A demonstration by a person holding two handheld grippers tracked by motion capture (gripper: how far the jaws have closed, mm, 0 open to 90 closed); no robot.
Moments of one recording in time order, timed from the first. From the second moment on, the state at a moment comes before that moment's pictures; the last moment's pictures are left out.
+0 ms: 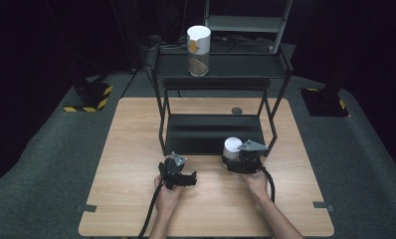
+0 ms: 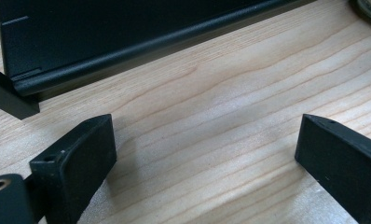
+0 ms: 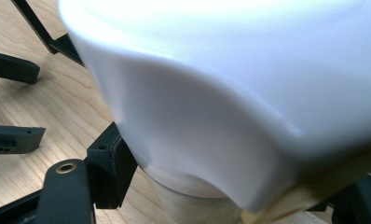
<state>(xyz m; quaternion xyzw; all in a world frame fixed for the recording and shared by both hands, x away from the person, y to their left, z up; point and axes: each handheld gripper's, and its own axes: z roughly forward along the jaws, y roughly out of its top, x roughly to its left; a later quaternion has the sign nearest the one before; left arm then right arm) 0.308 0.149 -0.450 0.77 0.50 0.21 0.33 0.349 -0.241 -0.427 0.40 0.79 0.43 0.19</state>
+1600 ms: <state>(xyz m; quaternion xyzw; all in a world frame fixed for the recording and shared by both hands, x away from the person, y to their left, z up) 0.308 0.149 -0.449 0.77 0.50 0.21 0.33 0.345 -0.271 -0.354 0.36 0.80 0.44 0.20</state>
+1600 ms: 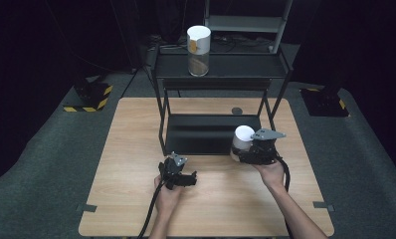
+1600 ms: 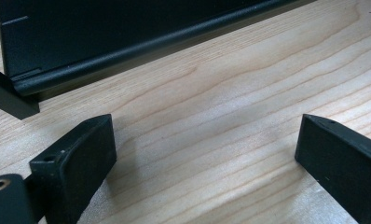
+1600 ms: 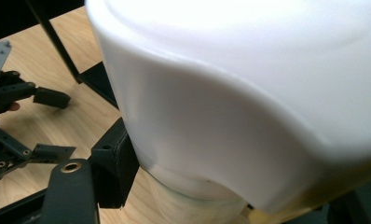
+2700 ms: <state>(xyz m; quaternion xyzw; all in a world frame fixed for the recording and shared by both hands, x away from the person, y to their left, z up) 0.308 0.149 -0.450 0.77 0.50 0.21 0.33 0.361 -0.291 -0.265 0.34 0.81 0.44 0.20</state>
